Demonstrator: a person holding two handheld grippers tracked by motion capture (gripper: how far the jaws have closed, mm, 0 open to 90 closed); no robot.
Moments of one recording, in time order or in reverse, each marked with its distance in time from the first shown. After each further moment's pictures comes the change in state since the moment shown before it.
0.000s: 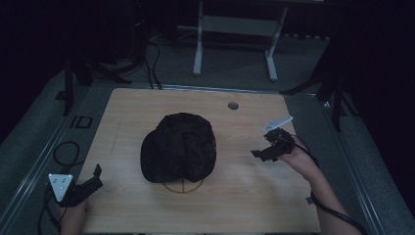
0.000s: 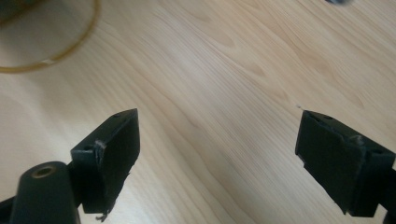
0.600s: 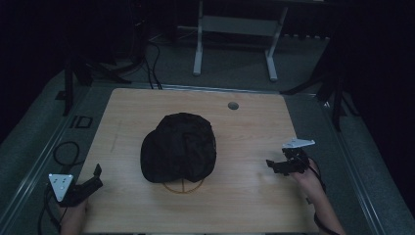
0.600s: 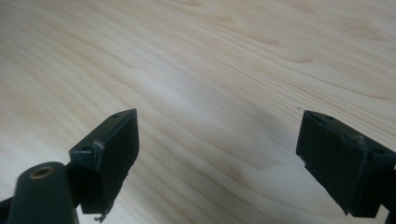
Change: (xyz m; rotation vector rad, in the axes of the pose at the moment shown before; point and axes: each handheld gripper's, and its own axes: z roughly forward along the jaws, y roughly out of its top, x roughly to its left) left arm 0.000 0.000 0.000 -0.002 0.003 0.005; right arm -0.014 -0.090 0.012 -0.121 -0.151 0.214
